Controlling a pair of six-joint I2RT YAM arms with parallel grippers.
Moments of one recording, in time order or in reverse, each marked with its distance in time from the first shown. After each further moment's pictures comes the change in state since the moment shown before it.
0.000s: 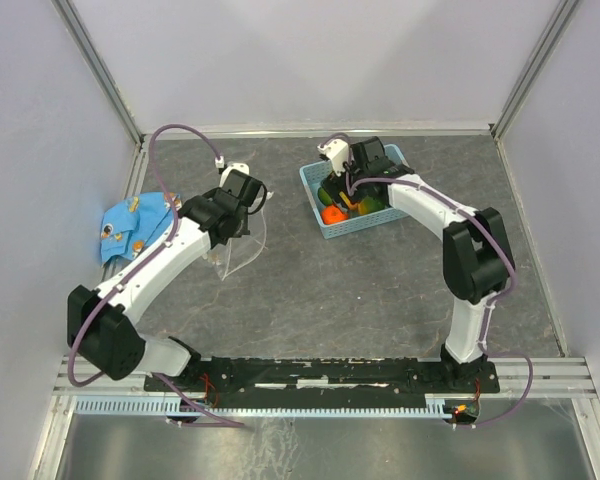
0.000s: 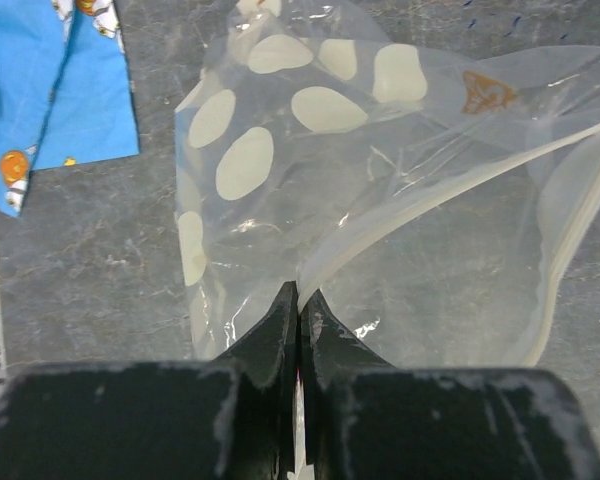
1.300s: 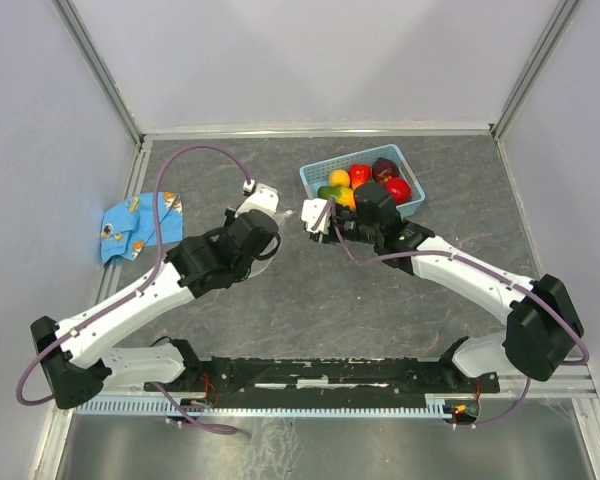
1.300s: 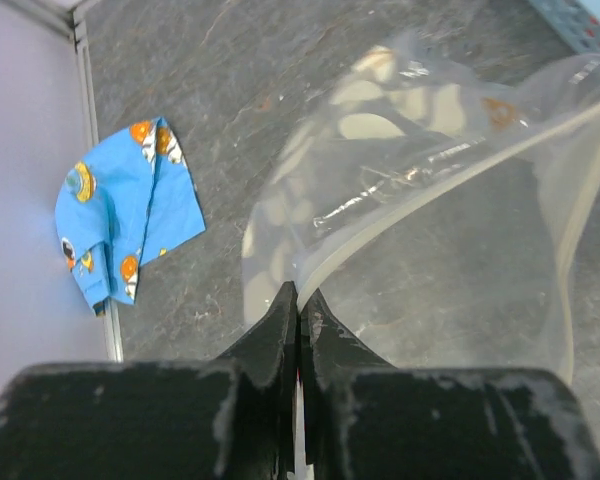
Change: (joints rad) left arm -0.397 -0.282 -0.098 0.020 -0.279 0.229; right arm 0.275 -0.488 -0.460 0.354 -0.265 -0.417
